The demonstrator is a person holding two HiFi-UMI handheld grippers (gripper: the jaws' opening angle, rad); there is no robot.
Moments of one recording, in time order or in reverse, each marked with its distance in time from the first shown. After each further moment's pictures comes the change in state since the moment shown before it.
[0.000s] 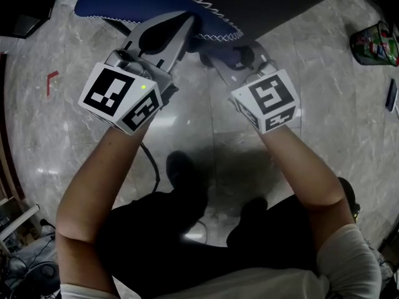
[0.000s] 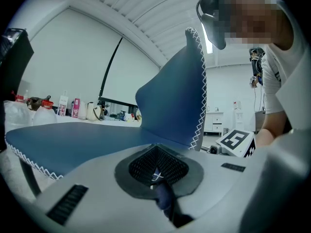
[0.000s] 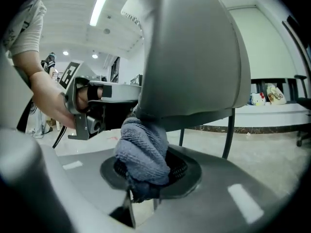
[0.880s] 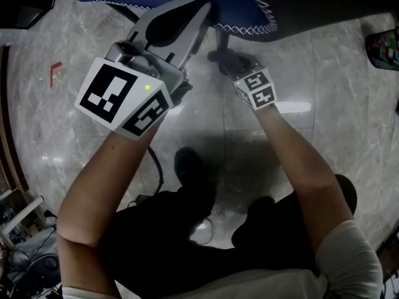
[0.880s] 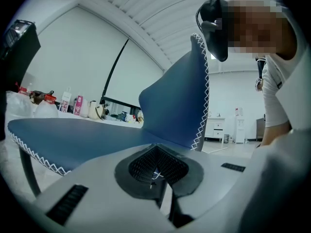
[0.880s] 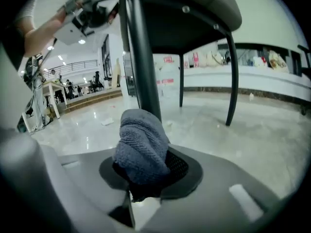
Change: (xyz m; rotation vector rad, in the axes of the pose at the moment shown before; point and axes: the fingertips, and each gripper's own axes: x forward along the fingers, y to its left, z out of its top) left arm 0.000 0.008 -0.006 -0.046 -0.033 -0.004; right arm 0.065 -0.013 -0.244 0.109 0.295 0.017
